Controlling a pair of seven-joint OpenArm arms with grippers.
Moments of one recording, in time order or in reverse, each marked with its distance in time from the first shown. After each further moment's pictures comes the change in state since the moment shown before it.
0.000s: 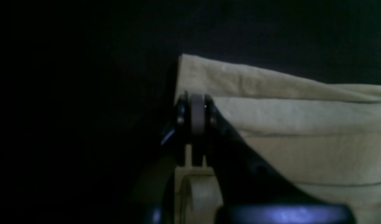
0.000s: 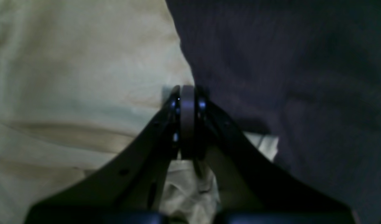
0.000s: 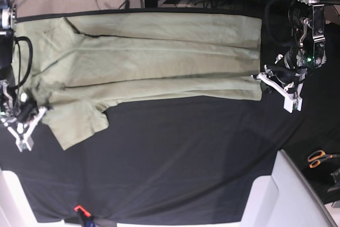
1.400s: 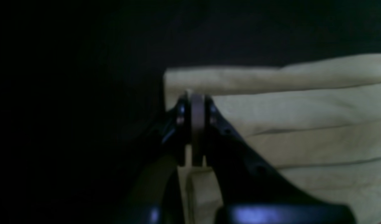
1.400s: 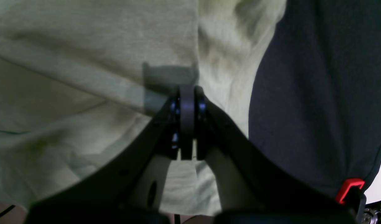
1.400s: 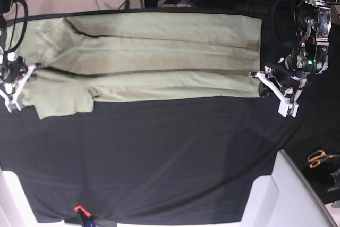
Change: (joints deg) left arm 0.2 -5.4 6.6 3.8 -0.2 -0.6 -0.2; right arm -22.3 0.0 12.0 26.9 0.4 0.1 -19.9
